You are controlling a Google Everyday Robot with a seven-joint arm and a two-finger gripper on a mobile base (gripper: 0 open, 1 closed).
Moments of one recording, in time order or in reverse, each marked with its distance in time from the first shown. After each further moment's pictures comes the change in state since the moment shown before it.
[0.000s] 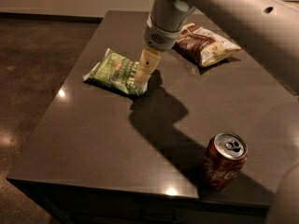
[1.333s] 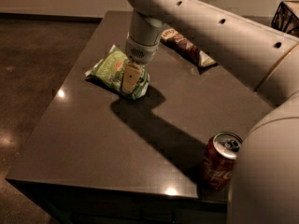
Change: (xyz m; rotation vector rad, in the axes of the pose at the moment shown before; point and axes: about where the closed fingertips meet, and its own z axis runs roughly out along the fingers) arm -0.034 0.026 0.064 -0.109 0.043 -0.063
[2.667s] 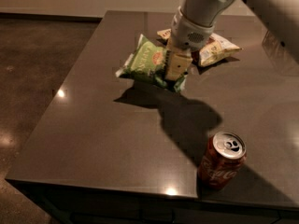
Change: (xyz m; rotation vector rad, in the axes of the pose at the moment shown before) arm 0.086 0.020 -0.097 -0.041 -0.057 -0.302
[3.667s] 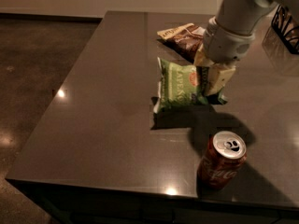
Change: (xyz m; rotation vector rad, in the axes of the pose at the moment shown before) arm 0.078 0.053 -0.028 -0.082 0.108 -0.397
